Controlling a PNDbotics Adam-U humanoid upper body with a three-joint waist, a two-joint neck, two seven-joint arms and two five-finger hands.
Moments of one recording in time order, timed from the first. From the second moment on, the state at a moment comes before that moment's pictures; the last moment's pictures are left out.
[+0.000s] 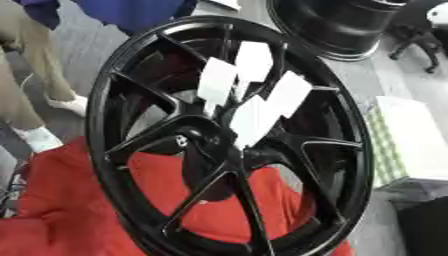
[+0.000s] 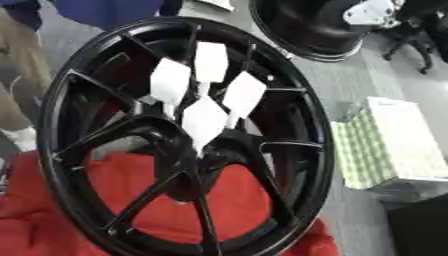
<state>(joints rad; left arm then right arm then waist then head) -0.23 0.55 0.20 -1.98 0.23 -0.21 0.07 -1.05 -1.00 0.27 -1.99 0.20 0.38 0.85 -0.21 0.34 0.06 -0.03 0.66</state>
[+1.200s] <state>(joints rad) -0.26 0.55 0.19 -1.98 0.24 -0.21 0.05 -1.03 -1.01 0.42 -1.99 0.15 0.35 0.76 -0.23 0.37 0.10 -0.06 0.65</state>
